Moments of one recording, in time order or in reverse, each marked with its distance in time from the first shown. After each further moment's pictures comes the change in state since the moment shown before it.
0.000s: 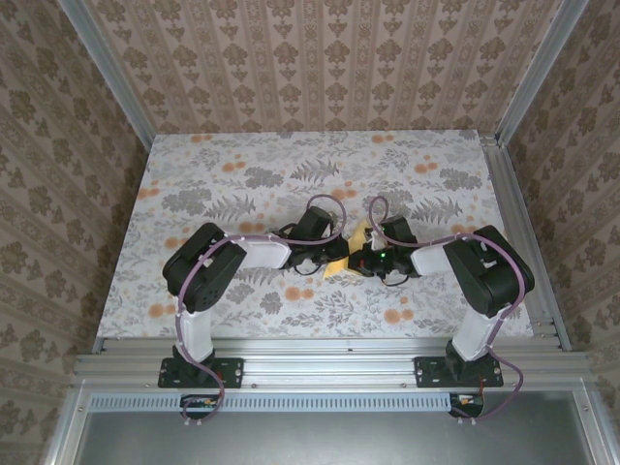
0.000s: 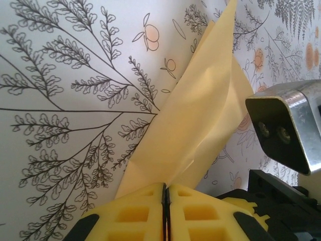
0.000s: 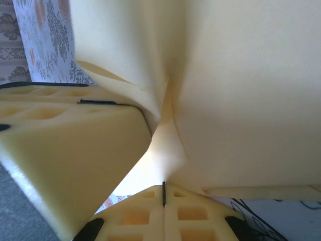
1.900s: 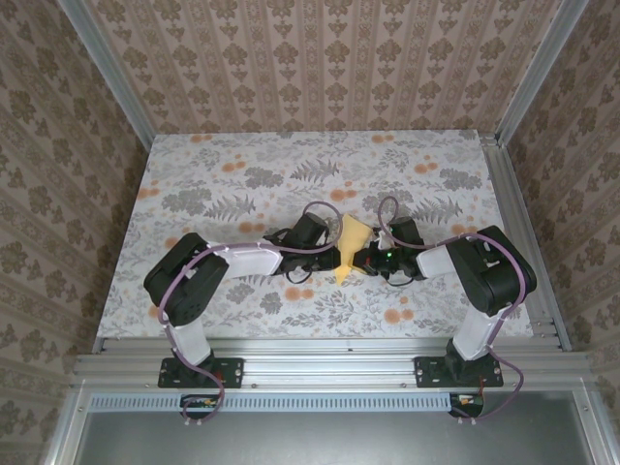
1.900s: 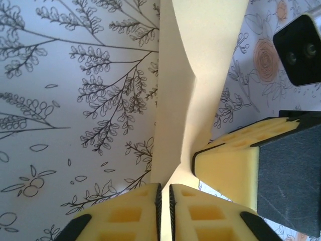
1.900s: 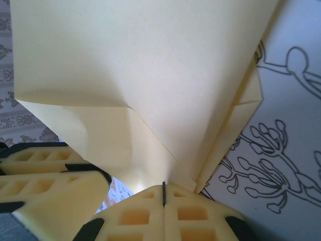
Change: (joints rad) left arm -0.023 -0.138 -0.076 -0.167 -0.074 0.129; right arm -0.045 0.000 -0.047 0.094 -0.027 0.070
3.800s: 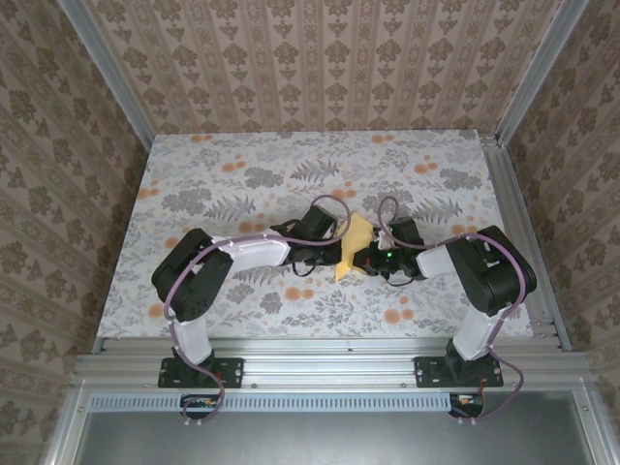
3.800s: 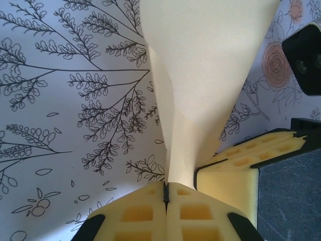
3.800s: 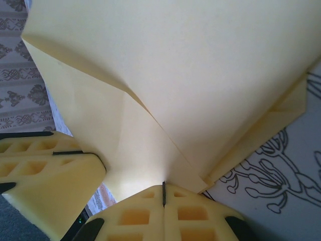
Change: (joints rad) left arm -0.005 0.051 0.142 -0.165 -0.041 0.071; right arm 0.000 0.000 0.000 0.000 0.000 -0.003
